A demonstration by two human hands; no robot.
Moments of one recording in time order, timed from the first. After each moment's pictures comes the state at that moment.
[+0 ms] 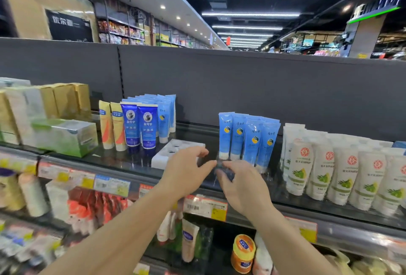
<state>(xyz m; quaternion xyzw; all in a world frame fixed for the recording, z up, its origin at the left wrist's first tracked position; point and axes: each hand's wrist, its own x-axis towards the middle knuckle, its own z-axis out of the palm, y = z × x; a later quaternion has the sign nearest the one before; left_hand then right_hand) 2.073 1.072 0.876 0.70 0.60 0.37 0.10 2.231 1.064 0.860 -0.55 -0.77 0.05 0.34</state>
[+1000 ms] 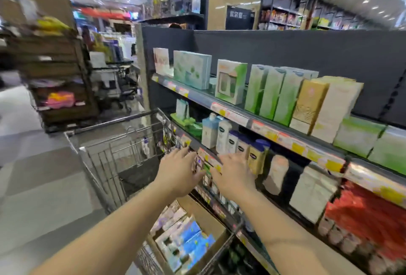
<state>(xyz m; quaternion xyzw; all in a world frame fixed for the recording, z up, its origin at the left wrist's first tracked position) 1.445 0.810 0.796 0.47 0.87 0.11 -0.06 1.568 0.918 0.798 -0.34 -0.92 0.14 0.15</state>
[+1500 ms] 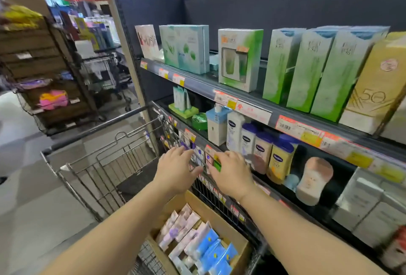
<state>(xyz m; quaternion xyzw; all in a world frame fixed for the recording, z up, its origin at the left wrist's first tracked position) 1.309 0.909 0.750 0.46 0.89 0.07 -0.01 1.429 1.023 0.725 -0.34 -0.92 0.18 0.12</state>
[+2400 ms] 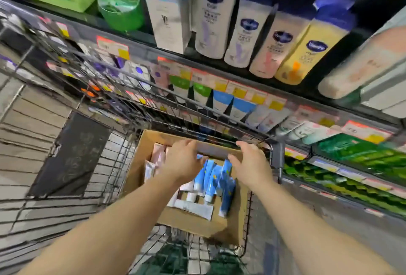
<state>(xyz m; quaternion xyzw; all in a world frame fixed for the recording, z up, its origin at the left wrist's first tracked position) 1.215 0.974 0.471 0.63 0.73 0.03 0.27 1.402 1.001 0.499 -0.68 -0.67 0.30 -0.02</state>
